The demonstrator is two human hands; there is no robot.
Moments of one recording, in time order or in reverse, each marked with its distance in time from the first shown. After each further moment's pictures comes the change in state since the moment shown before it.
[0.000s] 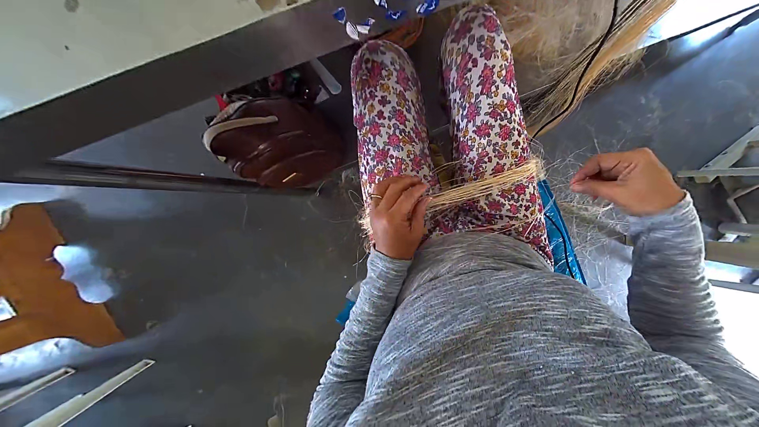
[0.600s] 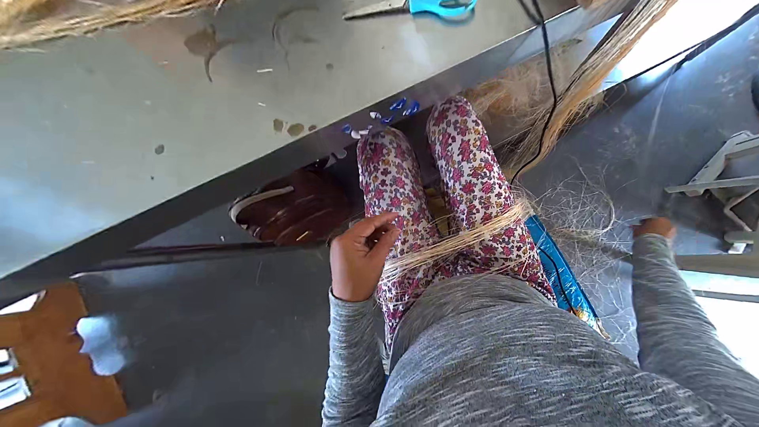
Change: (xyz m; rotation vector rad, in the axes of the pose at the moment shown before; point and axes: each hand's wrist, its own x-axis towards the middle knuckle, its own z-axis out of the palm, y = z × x) left_hand 0.059 0.011 -0.065 -0.230 -0.174 -0.322; right_hand -0.053 0.221 -0.035 -0.433 0.265 1.192
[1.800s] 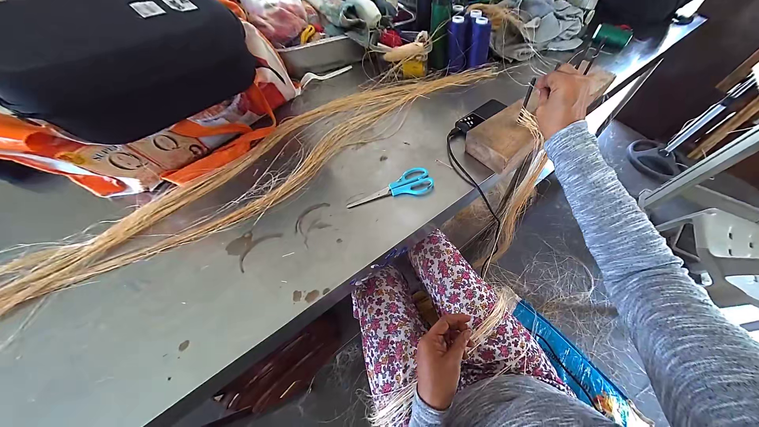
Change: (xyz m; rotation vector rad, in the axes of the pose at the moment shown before) left_hand 0.023 0.036 0.092 -0.591 -0.213 -0.133; right_hand -0.133 -0.304 -0.300 0.437 0.958 -0.807
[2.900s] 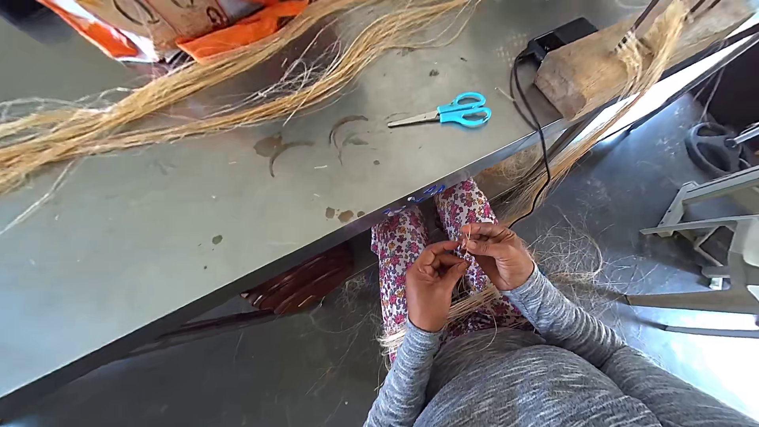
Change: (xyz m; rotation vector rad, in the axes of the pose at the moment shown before) left_hand 0.021 0.006 -0.034 -0.162 0.179 0.165; right_hand -0.293 -0.115 0.049 1.778 -0.656 0.650
